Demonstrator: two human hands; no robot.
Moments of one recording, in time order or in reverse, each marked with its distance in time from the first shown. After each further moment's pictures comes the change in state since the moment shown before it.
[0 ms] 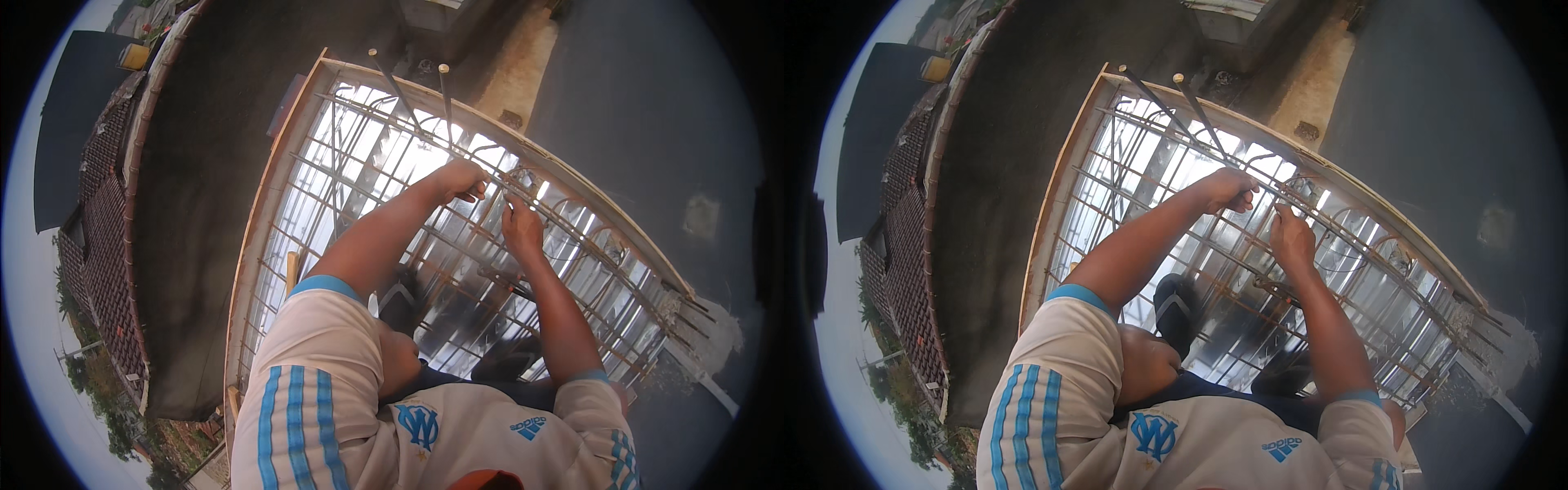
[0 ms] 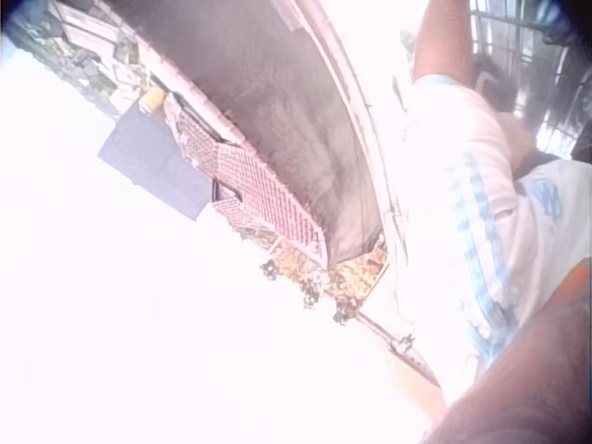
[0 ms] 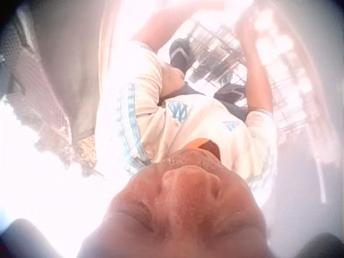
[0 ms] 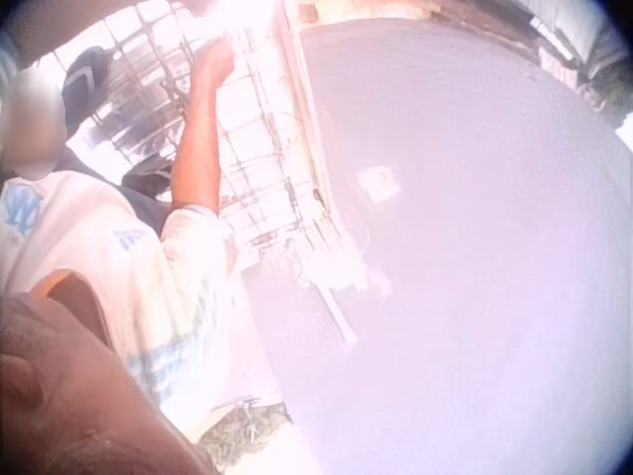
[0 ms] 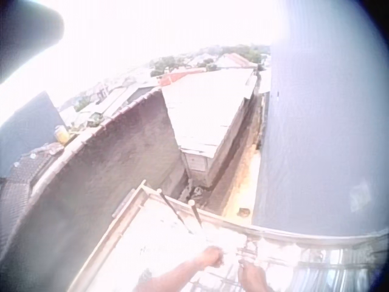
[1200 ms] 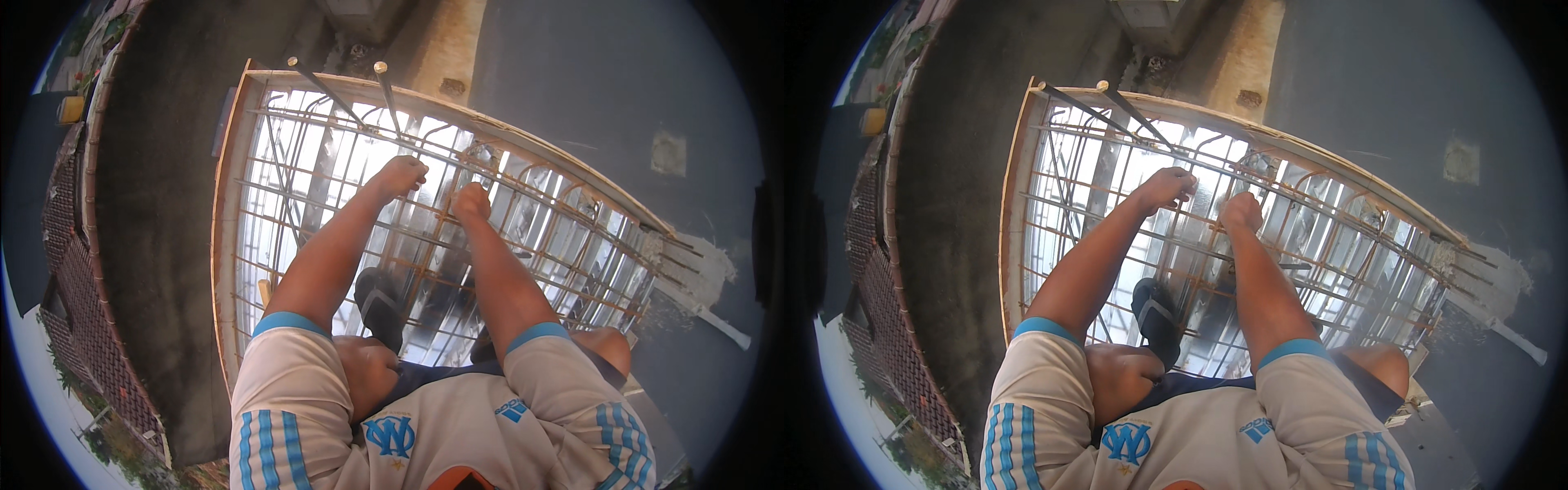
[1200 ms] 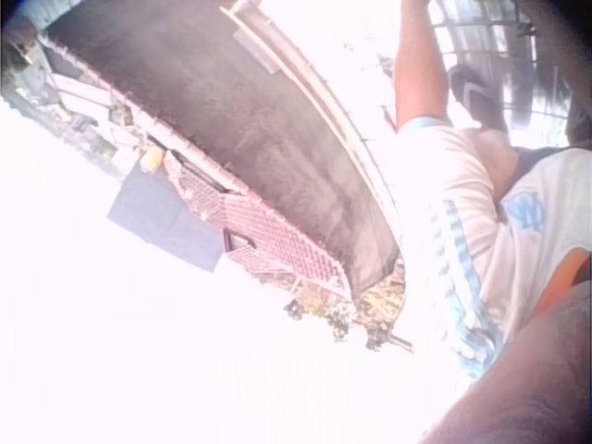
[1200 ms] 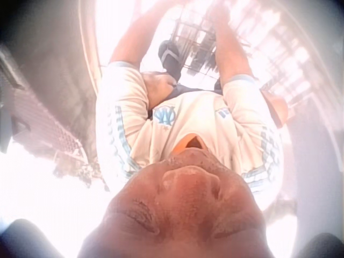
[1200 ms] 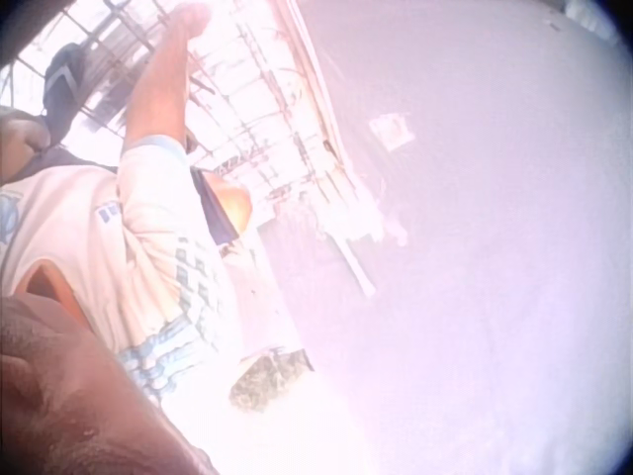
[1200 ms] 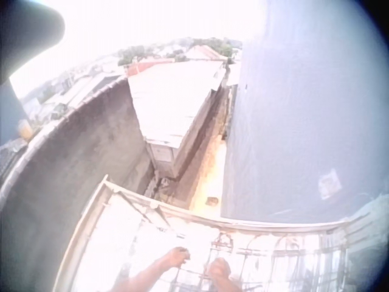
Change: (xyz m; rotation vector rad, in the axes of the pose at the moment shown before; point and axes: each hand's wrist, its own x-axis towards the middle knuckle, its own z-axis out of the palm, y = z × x) left_hand 0.003 -0.023 -0.036 0.298 0.048 0.005; right_hand 0.046 0.005 0.071 -0.013 -0.104 0.698
